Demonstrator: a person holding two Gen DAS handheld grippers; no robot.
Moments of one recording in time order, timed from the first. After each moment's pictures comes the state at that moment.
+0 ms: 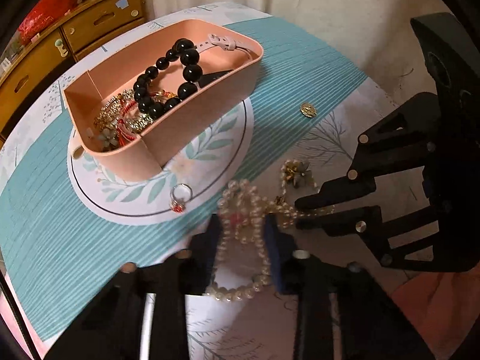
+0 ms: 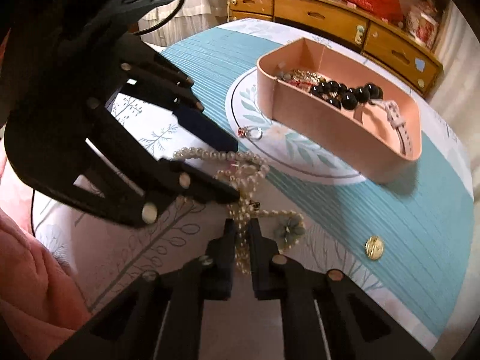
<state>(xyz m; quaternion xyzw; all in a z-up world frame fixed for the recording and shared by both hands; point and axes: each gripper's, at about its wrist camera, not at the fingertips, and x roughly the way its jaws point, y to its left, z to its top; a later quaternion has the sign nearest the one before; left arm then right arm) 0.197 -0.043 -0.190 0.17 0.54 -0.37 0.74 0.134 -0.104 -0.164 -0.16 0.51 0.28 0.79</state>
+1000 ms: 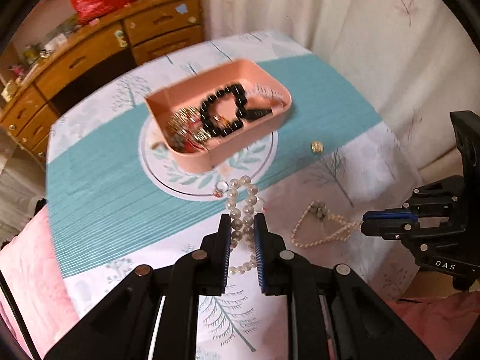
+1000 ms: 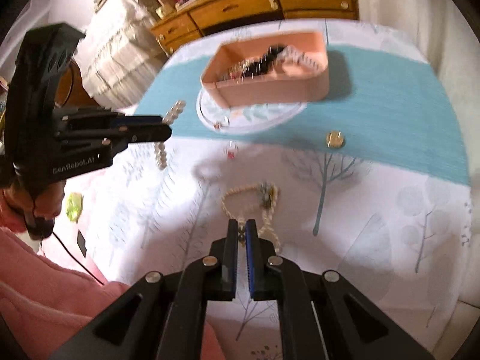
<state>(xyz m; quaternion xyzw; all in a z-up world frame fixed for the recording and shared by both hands) 0.170 -0.014 -0.097 0.13 0.53 -0.25 0.80 0.082 -0.167 -0.111 0.09 0.55 0.18 0.81</state>
